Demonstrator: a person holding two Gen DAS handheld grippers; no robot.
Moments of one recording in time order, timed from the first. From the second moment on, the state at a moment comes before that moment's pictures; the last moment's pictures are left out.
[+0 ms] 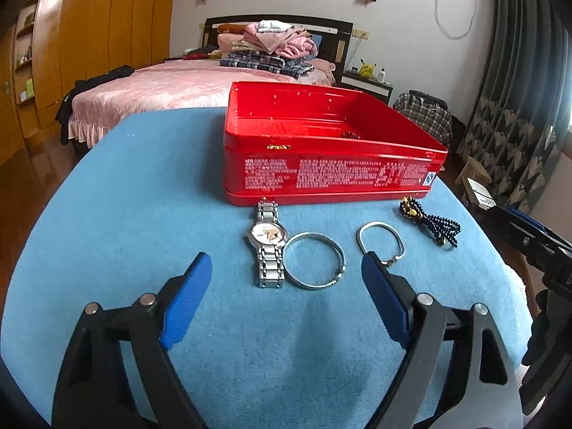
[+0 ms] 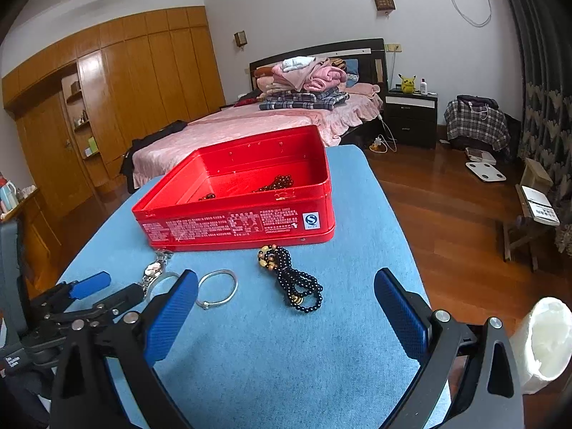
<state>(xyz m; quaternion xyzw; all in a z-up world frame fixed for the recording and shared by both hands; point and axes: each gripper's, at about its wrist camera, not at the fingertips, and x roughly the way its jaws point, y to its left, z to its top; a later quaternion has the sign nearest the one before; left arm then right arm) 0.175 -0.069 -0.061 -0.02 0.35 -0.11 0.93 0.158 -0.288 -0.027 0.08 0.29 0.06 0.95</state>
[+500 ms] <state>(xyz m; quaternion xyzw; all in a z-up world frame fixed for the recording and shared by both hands) 0.185 -0.055 -0.070 -0.06 0.37 -0.09 0.92 0.156 -0.287 -0.029 0.08 0.29 0.07 0.95</state>
